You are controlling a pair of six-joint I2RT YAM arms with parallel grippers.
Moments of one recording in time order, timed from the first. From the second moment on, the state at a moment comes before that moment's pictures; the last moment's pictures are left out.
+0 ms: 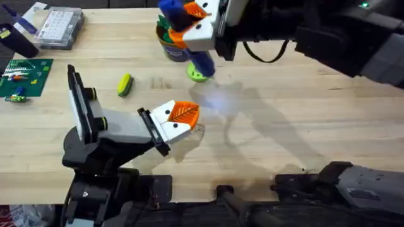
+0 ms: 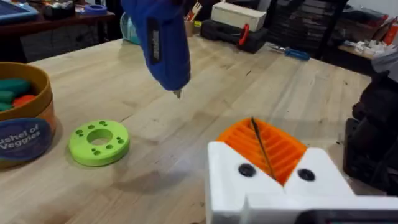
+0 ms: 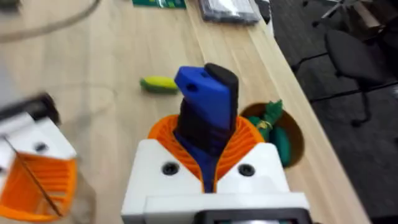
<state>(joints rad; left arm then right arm) -0.10 0.01 0.01 -0.08 0.92 -0.09 0.63 1.39 1.15 -0.15 -0.54 -0.43</state>
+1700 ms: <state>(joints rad) -0.10 0.01 0.01 -0.08 0.92 -0.09 0.27 2.05 1.26 0.02 -0.04 -1.40</state>
